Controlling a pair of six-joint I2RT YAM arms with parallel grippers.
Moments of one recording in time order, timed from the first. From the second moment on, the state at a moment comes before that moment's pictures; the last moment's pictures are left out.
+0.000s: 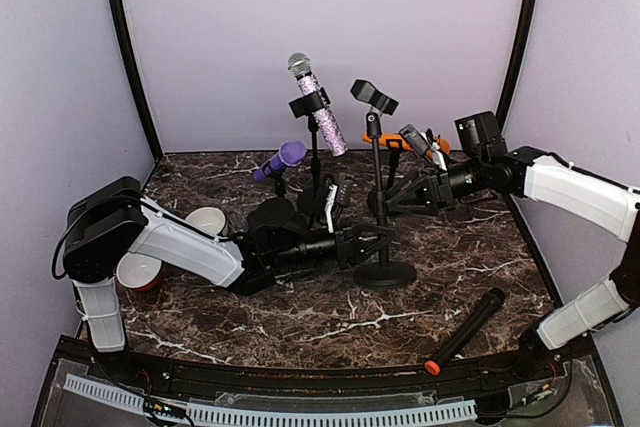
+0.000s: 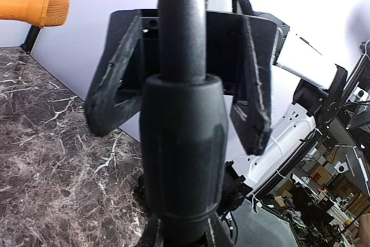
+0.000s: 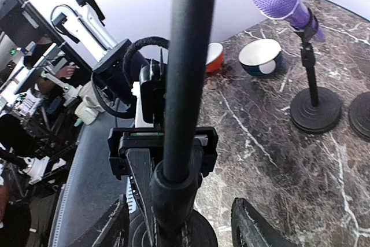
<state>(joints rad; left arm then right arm) -1.08 1.91 1.00 1.02 0.34 -0.67 0.47 1.37 1.10 -0.42 -1.14 -0.10</state>
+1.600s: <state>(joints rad) -1.08 1.86 0.97 1.09 0.28 -0.61 0.45 1.36 1.17 -0.44 -1.18 -0.16</state>
